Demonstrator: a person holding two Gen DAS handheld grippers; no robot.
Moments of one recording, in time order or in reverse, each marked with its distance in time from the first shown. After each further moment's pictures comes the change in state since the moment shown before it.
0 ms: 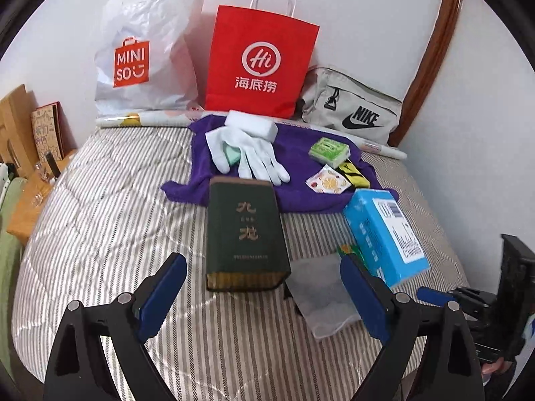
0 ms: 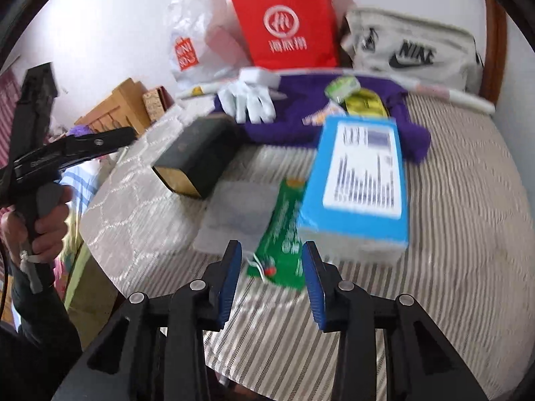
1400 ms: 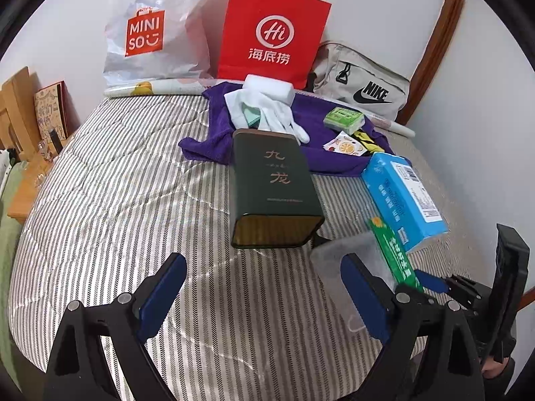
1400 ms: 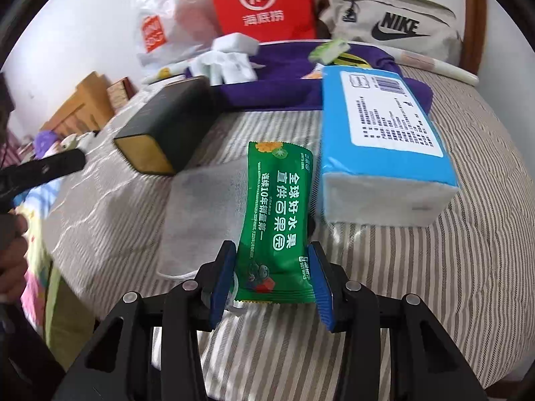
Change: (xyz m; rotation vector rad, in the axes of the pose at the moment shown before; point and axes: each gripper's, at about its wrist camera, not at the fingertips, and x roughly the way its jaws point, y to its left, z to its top) left arm 0.004 0.024 -0.036 0.004 0.064 0.016; right arm 0.037 0.029 -0.023 0.046 0.008 -0.121
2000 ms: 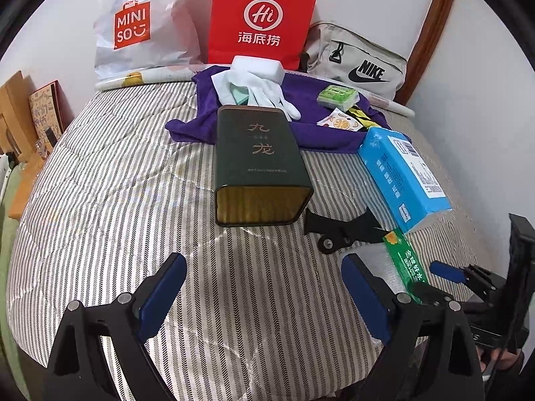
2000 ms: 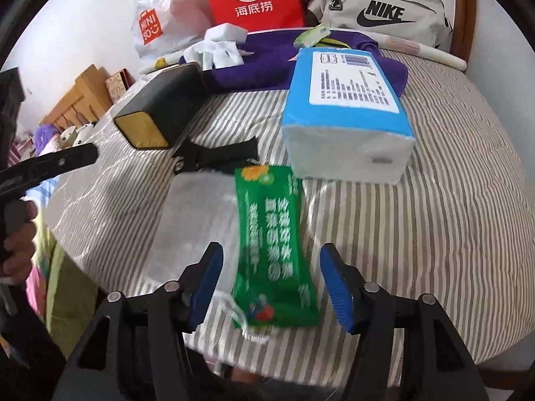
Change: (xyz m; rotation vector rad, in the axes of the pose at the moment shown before) left arm 0.011 -0.014 -0.013 0.035 0.056 0.021; right arm -0.007 -0.023 -0.018 0.004 0.044 -0.036
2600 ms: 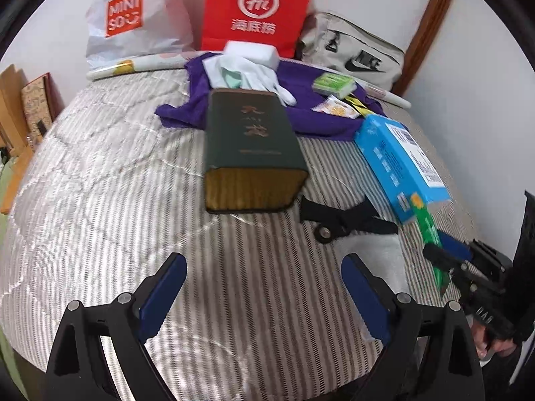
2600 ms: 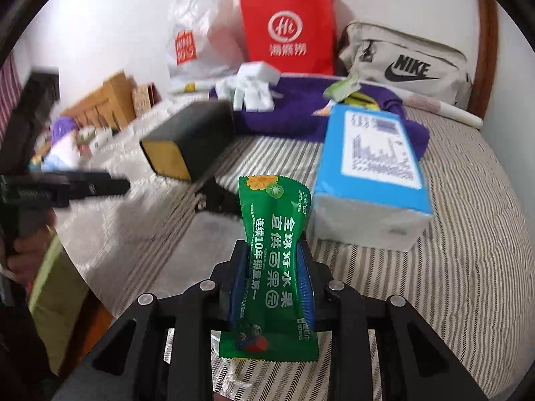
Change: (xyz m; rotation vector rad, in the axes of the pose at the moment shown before) left arm 0.014 -0.005 -0.008 0.013 0.044 -0.046; right arm -0.023 0.007 0.010 -0.088 -0.201 0.084
